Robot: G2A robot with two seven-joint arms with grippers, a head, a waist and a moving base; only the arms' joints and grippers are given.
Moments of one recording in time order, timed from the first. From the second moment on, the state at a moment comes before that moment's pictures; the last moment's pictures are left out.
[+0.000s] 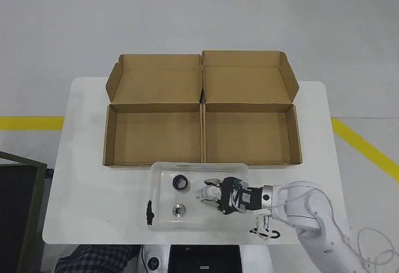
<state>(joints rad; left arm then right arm) -0.01 -0.37 -0.75 -1.25 2.03 -0.40 0.22 -1.41 -1.11 1.18 -1.97 -1.04 -0.88 0.48</state>
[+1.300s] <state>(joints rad) -0.01 -0.37 -0.75 -1.25 2.03 -0.40 0.22 -1.35 -1.11 1.29 -1.95 -1.06 -0.60 0.20</state>
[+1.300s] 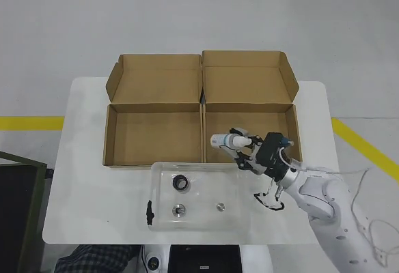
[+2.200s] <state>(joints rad) -0.01 -0.37 -0.75 -1.25 2.03 -0.40 0.22 -0.97 -1.14 1.10 -1.61 -1.07 -0.56 0.56</state>
